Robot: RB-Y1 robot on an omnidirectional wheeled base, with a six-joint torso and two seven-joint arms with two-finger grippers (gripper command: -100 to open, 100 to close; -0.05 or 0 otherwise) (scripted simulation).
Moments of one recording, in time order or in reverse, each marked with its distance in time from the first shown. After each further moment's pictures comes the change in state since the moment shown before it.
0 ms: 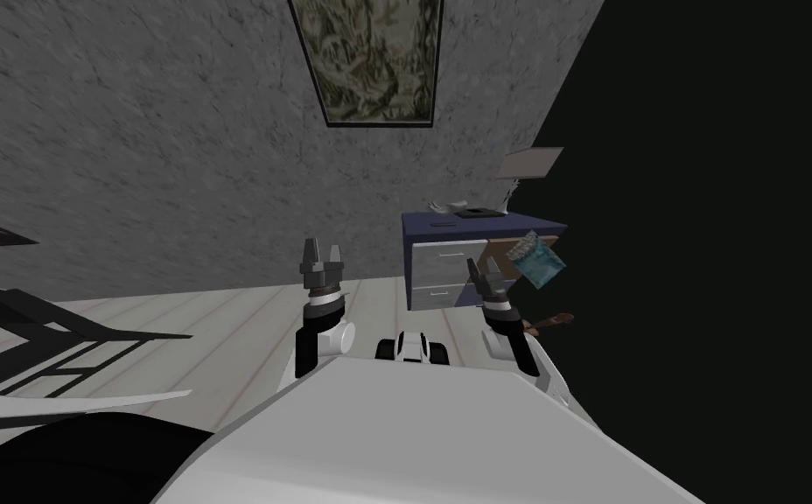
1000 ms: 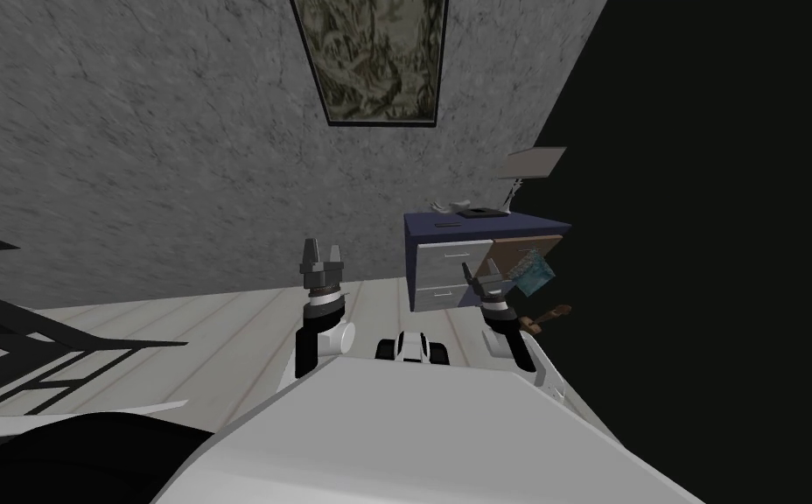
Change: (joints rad) left arm 0.000 0.000 0.000 0.000 0.000 0.000 0.000; right arm -0.031 -0.035 -0.004 0.093 0.011 -0.051 0.278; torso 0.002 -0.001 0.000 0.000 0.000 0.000
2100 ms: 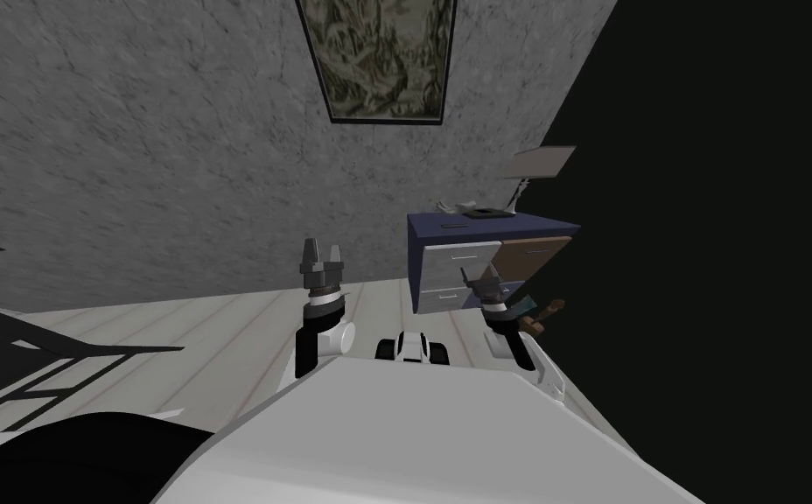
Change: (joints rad) left arm 0.000 0.000 0.000 0.000 0.000 0.000 0.000; right arm -0.018 -0.032 -0.013 0.098 0.012 -0.033 0.297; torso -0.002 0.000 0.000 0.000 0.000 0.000
